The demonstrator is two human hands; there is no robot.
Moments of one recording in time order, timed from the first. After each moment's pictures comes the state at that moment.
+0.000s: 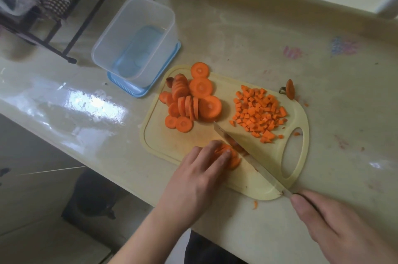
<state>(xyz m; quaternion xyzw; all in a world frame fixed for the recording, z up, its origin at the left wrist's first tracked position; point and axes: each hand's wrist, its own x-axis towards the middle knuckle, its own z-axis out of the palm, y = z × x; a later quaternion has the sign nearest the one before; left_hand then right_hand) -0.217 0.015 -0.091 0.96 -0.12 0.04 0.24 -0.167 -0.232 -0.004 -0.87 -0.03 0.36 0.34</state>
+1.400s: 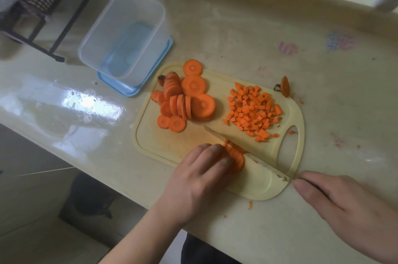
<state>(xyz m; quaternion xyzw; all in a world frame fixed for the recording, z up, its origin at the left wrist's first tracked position) -0.209 0.011 -0.102 0.94 -0.17 0.08 0.28 -0.135 -0.257 -0.021 -0.89 -0.15 0.35 0.26</state>
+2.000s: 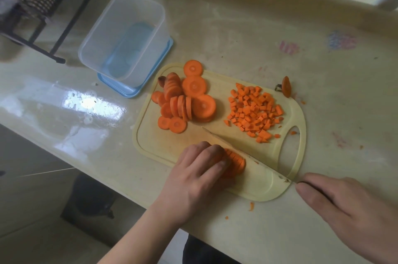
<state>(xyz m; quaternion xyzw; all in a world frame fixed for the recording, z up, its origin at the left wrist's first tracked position) -0.209 0.017 -0.102 0.95 -0.18 0.08 0.26 -0.137 -0.259 -0.023 -0.89 -0.16 0.34 0.25</state>
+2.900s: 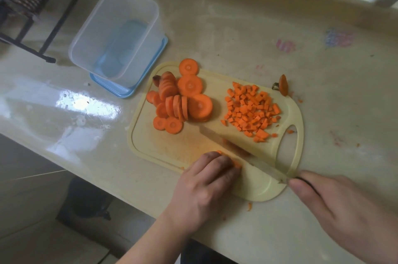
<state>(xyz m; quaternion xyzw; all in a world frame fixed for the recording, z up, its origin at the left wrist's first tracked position) -0.215 -0.003 -0.111 0.93 -0.17 0.08 0.30 -0.140 -0.255 -0.032 -0.90 -0.18 0.30 0.25</state>
